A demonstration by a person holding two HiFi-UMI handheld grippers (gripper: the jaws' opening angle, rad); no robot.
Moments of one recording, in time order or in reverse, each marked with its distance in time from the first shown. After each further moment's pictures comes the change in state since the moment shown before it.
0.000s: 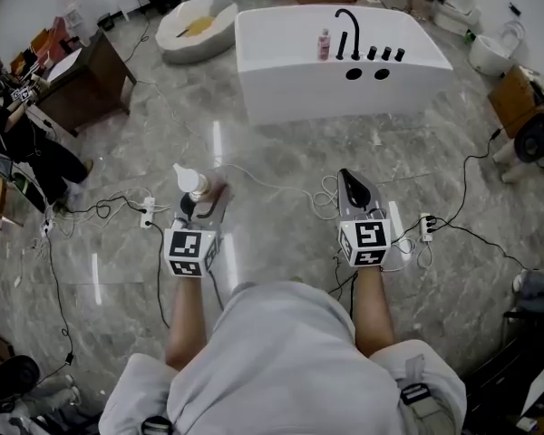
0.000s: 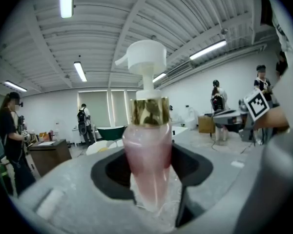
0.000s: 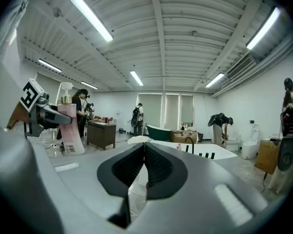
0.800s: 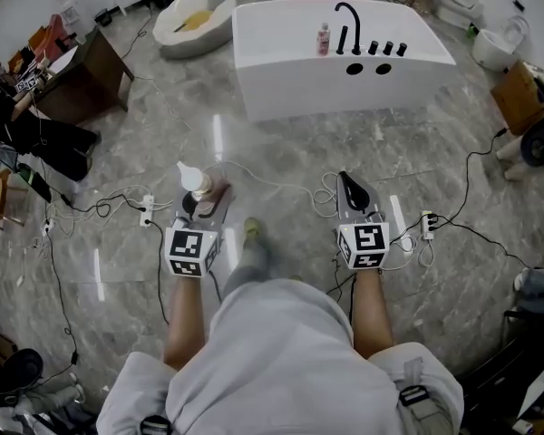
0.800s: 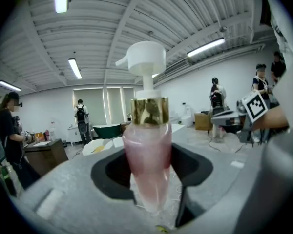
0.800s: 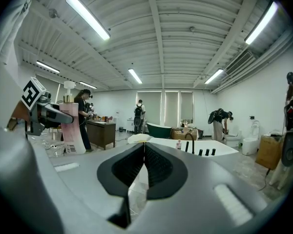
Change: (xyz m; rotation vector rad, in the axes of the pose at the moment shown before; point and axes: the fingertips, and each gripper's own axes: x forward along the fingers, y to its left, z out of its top) left arm 0.043 -0.001 0.000 0.019 0.032 -0.044; right arm 0.029 -0.020 -0.017 0.024 0.023 0.003
